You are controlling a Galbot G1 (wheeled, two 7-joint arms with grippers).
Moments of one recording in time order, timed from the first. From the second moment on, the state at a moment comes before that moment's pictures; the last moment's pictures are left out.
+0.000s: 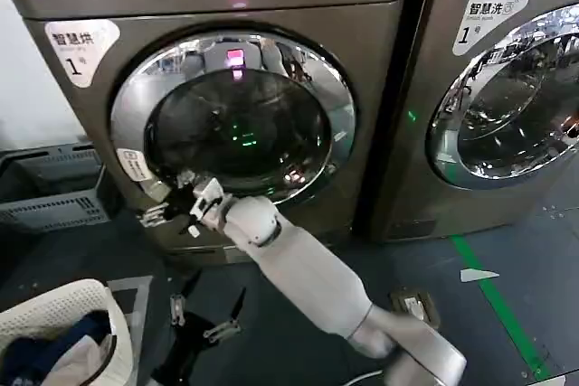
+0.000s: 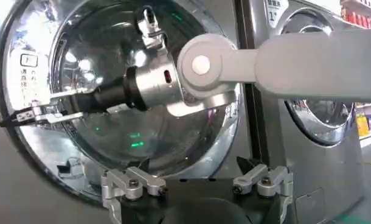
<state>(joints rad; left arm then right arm) 1.74 -1.43 -0.56 -2.00 -0.07 -0.43 0.36 -0.37 1.61 -0.30 1.30 0.35 -0.29 -0.35</state>
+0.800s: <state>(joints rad) 1.72 -1.39 -0.59 -1.97 -0.12 -0.42 0.36 -0.41 1.61 -0.28 1.45 0.44 -0.36 -0.58</state>
